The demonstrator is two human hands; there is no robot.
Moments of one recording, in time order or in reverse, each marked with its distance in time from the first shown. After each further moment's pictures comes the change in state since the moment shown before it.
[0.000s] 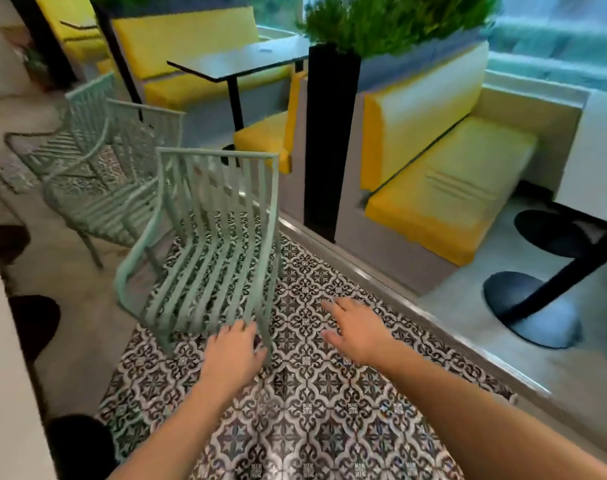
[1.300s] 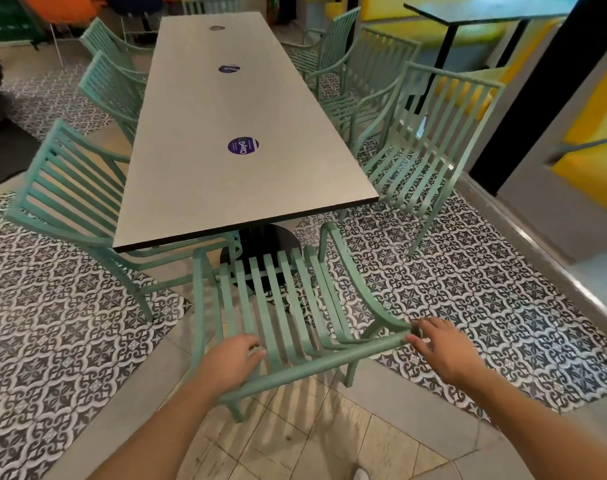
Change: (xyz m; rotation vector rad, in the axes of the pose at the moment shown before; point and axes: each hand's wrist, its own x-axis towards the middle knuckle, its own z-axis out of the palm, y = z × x) left_hand -0.797 -0.315 0.210 -0.446 -0.051 -0.381; right_hand -0.489 -0.421 0.240 -0.082 -0.060 -0.171
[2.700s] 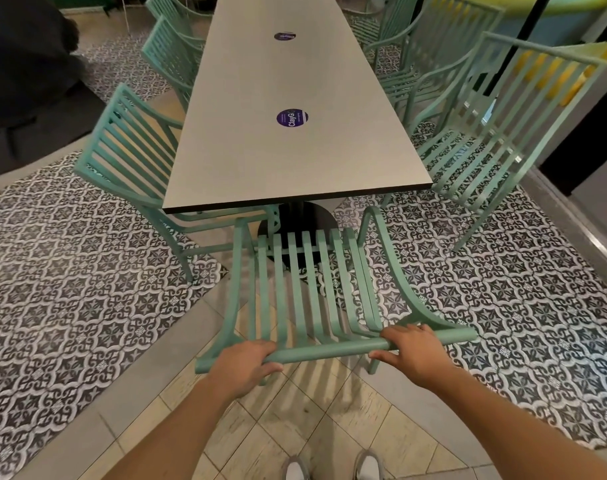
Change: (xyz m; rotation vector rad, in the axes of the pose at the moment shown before) left_hand -0.039 -0.033 0.037 0.078 -0.065 -0.007; right_hand 0.021 -0.086 0.037 -0.106 -0.066 -0.406
